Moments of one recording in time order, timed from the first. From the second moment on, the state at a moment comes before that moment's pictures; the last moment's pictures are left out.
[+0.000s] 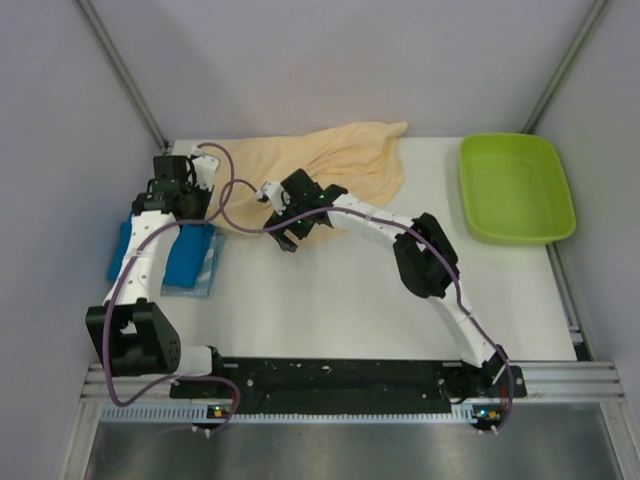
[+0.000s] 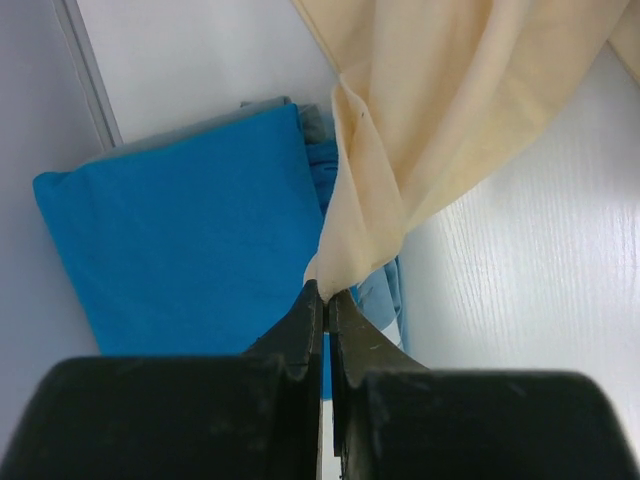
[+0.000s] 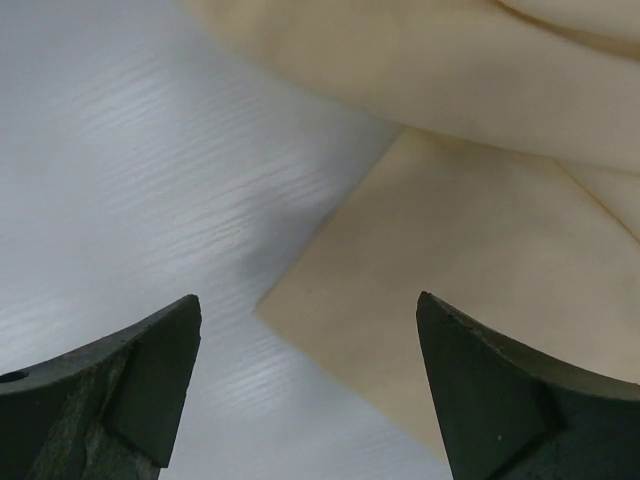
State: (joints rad) left arm 0.07 1.37 1.25 -0.71 0.02 0.39; right arm 0.82 2.31 1.98 -0.56 -0.23 -0.25
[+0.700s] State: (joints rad) left arm 0.09 1.39 1.27 -0.73 0.04 0.42; right arm 0.83 2.12 1.61 -0.57 -0.02 -0.02
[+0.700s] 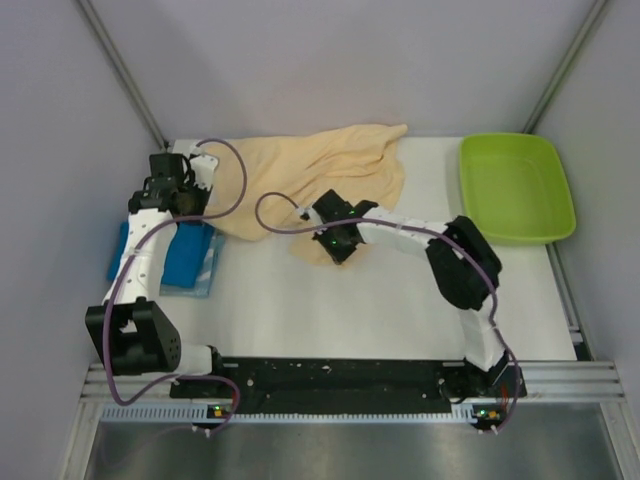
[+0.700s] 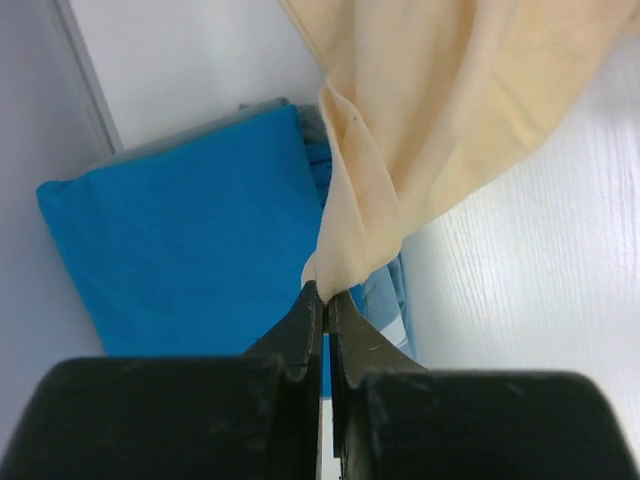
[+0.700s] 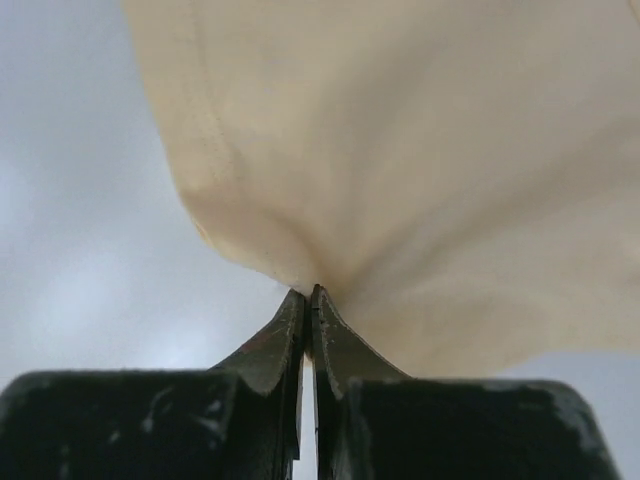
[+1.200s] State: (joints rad) left arm -0.09 1.32 1.10 -1.06 0.16 0.73; right arm 0.62 1.36 1.19 -1.04 0.02 0.03
